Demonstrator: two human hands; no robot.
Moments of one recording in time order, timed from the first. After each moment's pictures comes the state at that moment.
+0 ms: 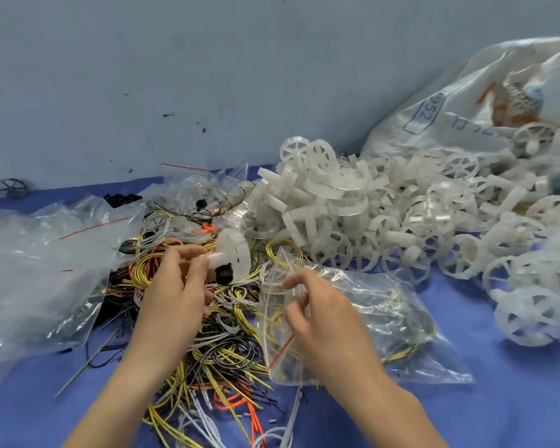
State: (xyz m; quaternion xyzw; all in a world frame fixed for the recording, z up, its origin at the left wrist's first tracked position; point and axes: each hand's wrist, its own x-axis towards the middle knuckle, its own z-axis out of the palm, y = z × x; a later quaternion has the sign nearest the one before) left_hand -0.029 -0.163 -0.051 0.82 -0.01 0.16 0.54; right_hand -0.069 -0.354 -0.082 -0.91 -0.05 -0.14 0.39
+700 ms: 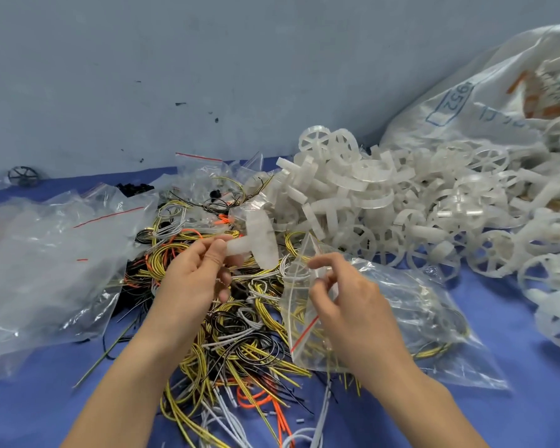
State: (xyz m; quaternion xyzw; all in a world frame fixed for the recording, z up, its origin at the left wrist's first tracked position) left_hand -0.013 -0.151 -0.054 0.71 -0.03 0.07 0.70; right_hand -0.050 -0.349 -0.090 -0.90 -0.04 -0.18 0.40
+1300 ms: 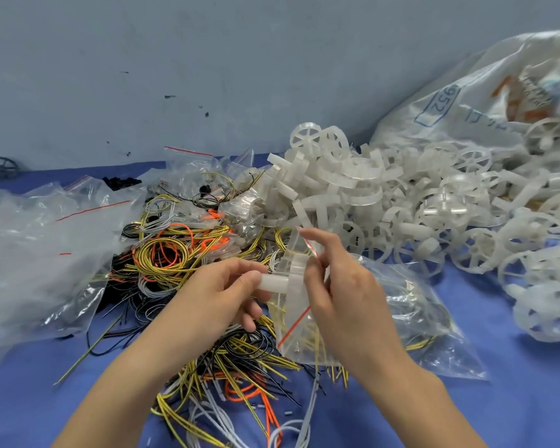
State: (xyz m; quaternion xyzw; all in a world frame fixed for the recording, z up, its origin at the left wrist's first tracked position) left_hand -0.036 -0.169 -0.048 0.79 -0.10 -0.08 0.60; right_hand -0.058 -0.347 -0.073 -0.88 -0.09 -0.26 0.38
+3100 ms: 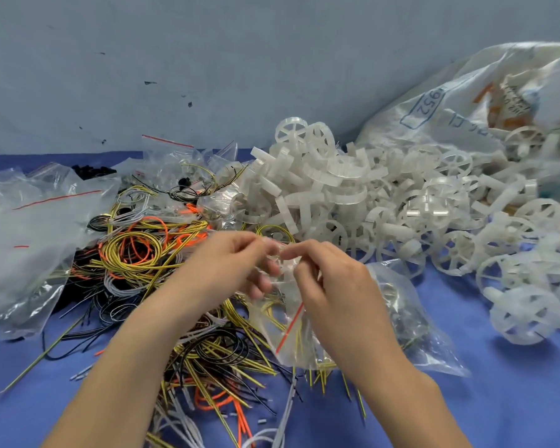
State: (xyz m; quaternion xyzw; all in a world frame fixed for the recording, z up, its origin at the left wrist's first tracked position) left_hand -0.003 -0.211 -0.037 0.78 -0.10 -0.11 0.61; right_hand -0.058 -0.359 -0.064 -0.90 -0.05 -0.23 0.38
